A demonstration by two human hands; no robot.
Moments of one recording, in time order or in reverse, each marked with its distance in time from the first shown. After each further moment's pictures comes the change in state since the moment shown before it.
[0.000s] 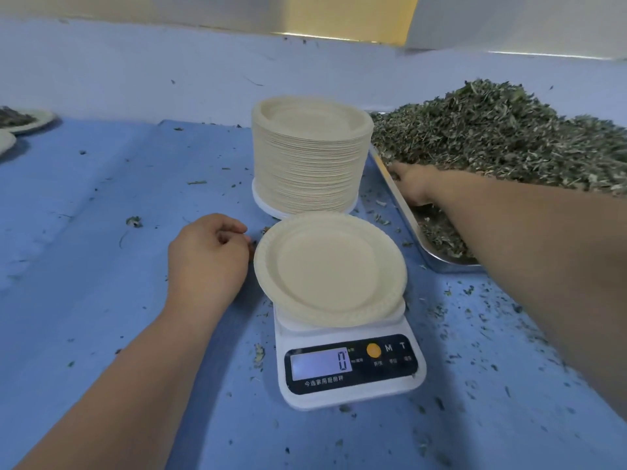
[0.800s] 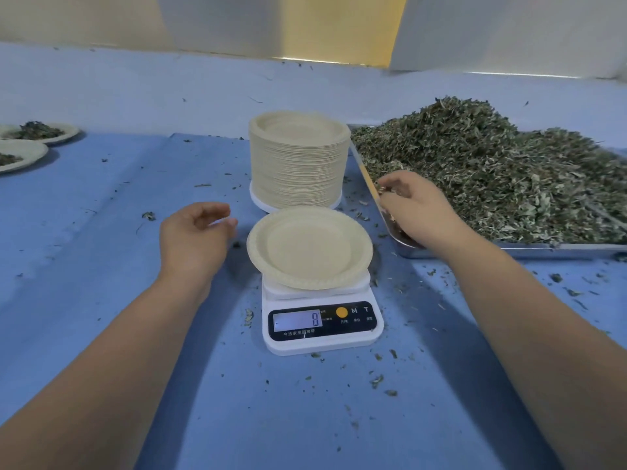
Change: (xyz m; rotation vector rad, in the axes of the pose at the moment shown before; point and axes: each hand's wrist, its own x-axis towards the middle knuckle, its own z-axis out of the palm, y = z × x) left_hand -0.011 0.006 -0.015 -0.349 0.061 -0.023; right_hand -0.187 -0.018 0.012 0.823 0.365 -0.203
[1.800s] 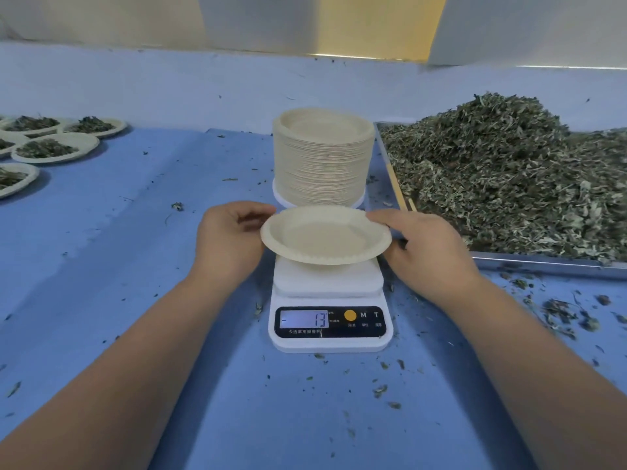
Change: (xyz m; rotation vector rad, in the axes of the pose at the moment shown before) left_hand -0.024 0.009 0.009 0.196 -0.135 0.196; right_hand -0.043 0.011 0.022 -0.284 0.007 -0.492
